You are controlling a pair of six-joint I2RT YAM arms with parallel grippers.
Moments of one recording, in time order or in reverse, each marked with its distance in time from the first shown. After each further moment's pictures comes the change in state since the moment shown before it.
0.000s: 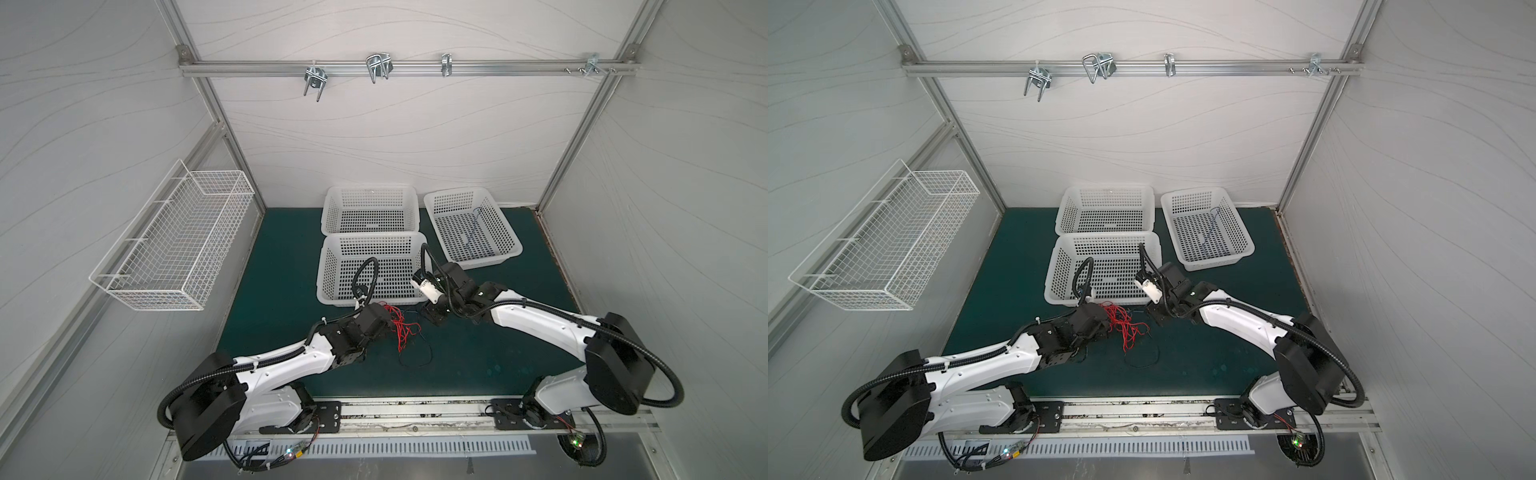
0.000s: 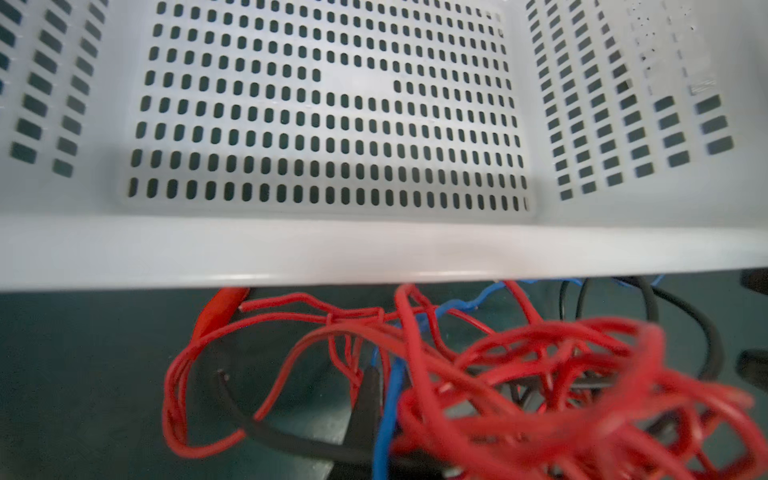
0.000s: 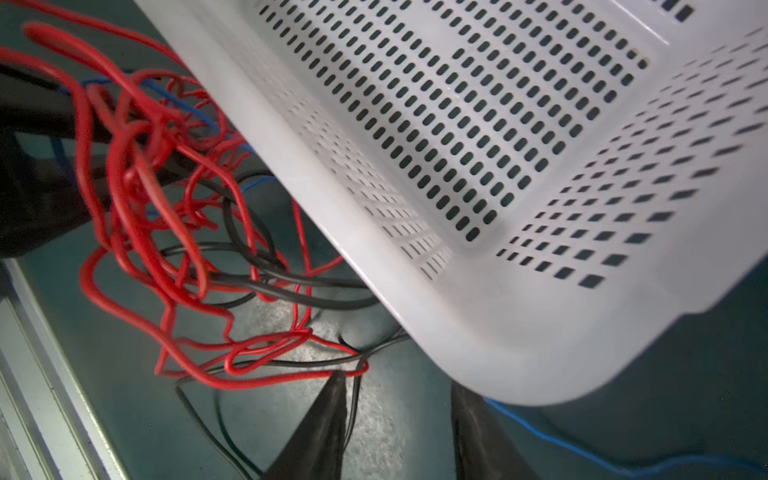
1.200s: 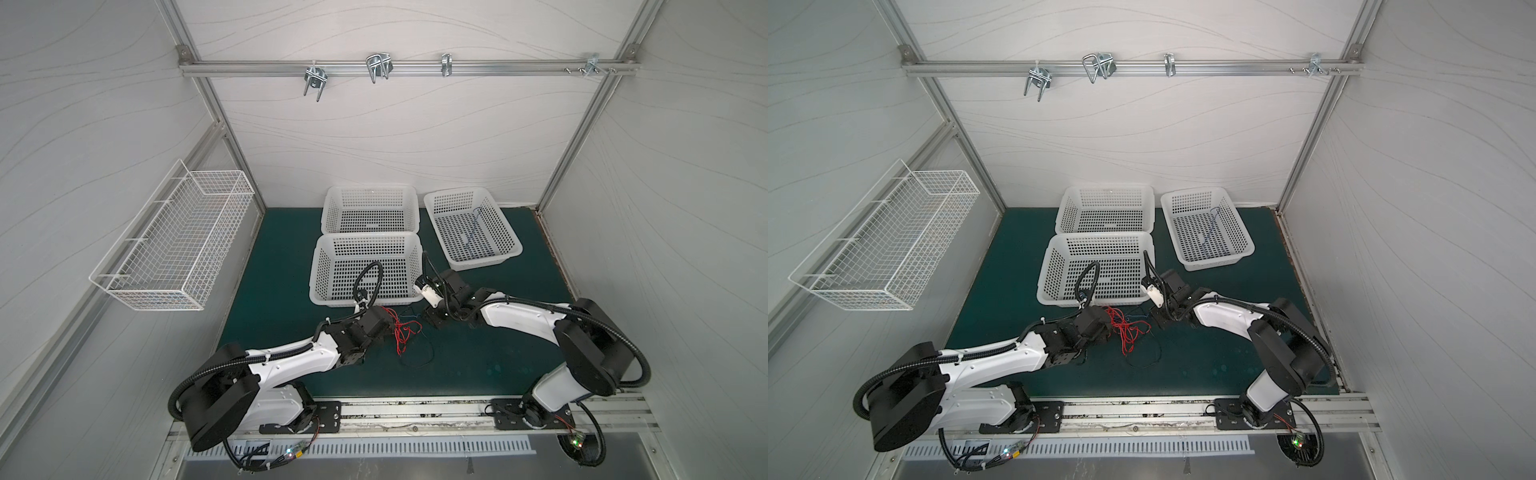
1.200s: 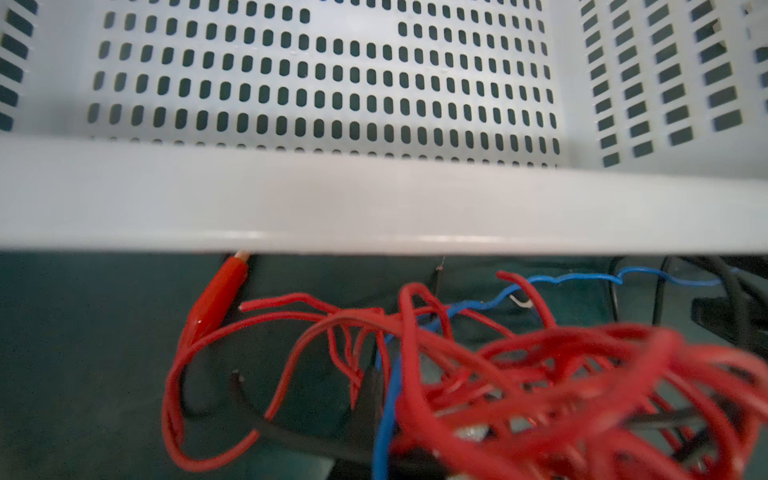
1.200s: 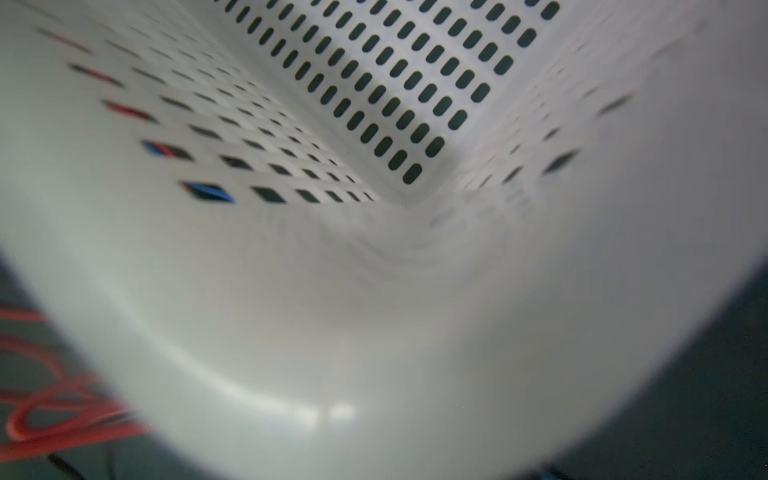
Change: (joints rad) left arm 0.000 0.066 -0.015 -0.016 -0.008 -0.029; right arm -0.054 0.115 -0.112 0.180 0.015 0.048
